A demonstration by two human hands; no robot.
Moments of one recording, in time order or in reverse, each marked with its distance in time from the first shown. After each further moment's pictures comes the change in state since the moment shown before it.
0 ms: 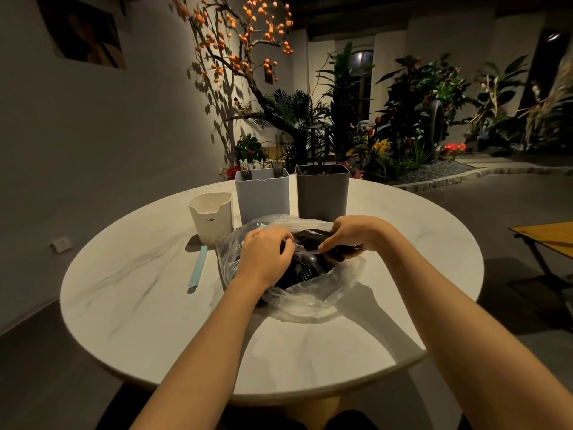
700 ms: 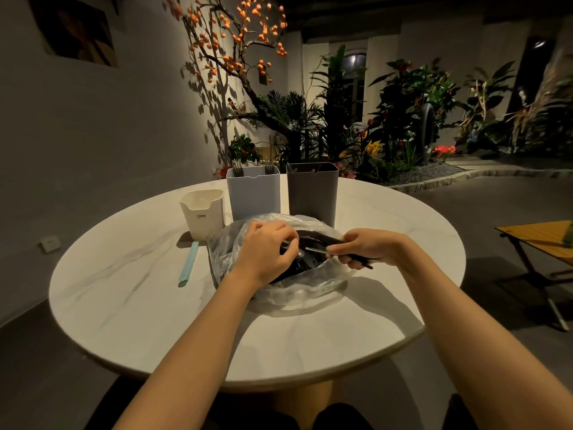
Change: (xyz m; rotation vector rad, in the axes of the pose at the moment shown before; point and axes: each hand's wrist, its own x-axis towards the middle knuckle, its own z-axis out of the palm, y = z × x) left_hand -0.005 0.015 0.001 0.004 -0.030 0.201; right_hand -0.026 0.053 -0.001 0.252 -0.206 -0.113
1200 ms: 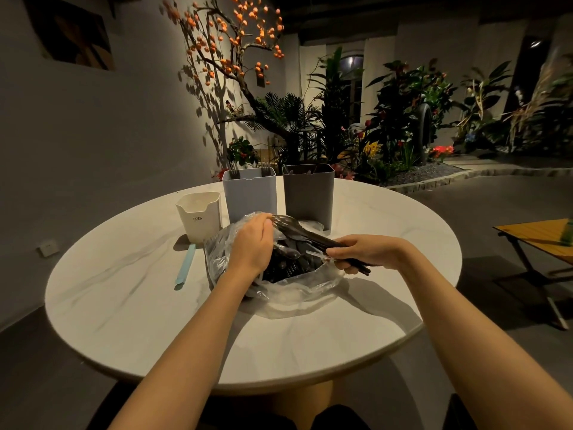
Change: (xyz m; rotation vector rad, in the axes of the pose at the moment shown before) left_hand 0.009 0.000 -0.003 -0.208 0.103 -0.388; right_hand -0.007 0.009 0.001 -0.011 -0.097 -0.133
